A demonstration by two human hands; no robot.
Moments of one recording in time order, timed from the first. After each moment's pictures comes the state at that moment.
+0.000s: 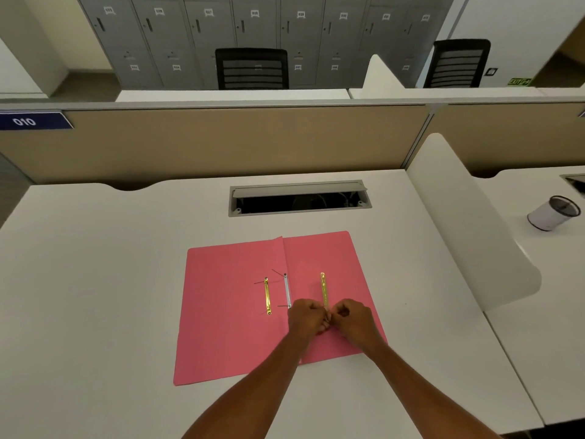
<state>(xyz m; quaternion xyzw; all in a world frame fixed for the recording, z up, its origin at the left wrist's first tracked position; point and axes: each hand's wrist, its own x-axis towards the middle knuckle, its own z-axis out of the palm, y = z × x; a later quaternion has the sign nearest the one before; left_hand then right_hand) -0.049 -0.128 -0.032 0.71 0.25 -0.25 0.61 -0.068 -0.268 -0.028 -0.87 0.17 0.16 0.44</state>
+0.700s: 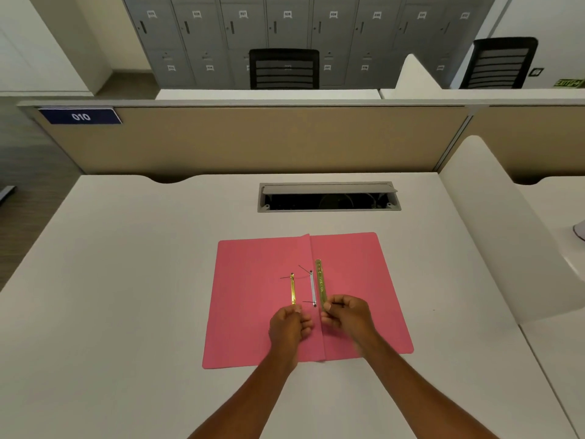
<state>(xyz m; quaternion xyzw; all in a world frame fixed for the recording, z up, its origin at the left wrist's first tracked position) -0.085 -0.047 -0.046 0.55 0.39 -0.13 0.73 -0.060 -0.201 -0.033 -0.65 0.26 0.17 0.69</state>
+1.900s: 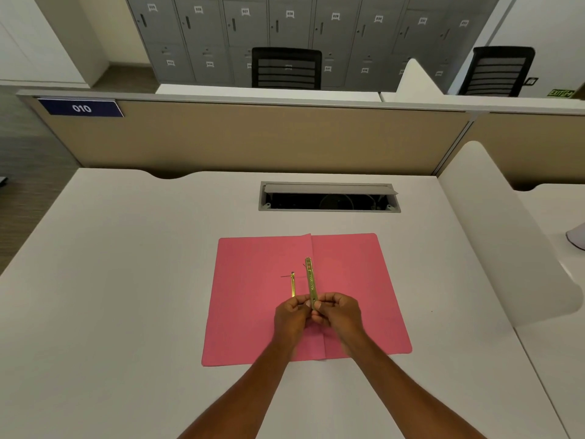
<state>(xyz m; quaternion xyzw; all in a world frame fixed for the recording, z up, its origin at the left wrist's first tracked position) -0.070 -0.044 -0.050 0.58 0.27 -0.14 0.76 -0.062 -0.172 -0.029 -0.67 0.25 0.15 0.68</state>
